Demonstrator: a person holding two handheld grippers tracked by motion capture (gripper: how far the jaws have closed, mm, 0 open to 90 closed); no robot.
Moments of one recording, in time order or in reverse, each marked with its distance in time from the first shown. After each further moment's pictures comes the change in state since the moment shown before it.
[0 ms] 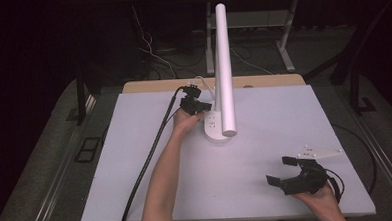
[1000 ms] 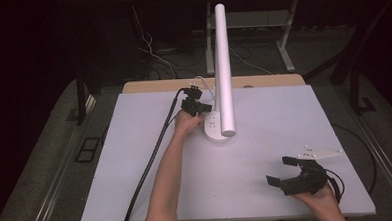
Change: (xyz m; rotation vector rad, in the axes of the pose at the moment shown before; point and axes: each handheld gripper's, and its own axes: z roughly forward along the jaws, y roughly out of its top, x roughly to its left) left arm -0.004 -0.003 0.003 0.009 0.017 -0.033; right arm 0.001 0.000 0.000 -0.004 -0.009 -0.004
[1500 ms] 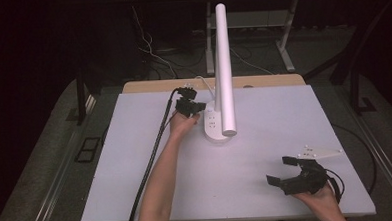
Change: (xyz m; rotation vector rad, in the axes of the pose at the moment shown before) left arm 0.002 -0.006 -0.029 -0.066 0.081 0.044; right arm -0.002 0.000 0.001 0.000 0.003 0.001
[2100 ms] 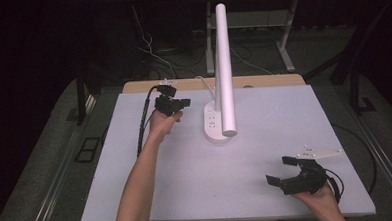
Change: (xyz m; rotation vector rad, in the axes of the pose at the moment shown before) left arm 0.025 -0.004 -0.060 -0.082 -0.037 -0.025; right arm 0.000 0.000 0.001 0.004 -0.002 0.005
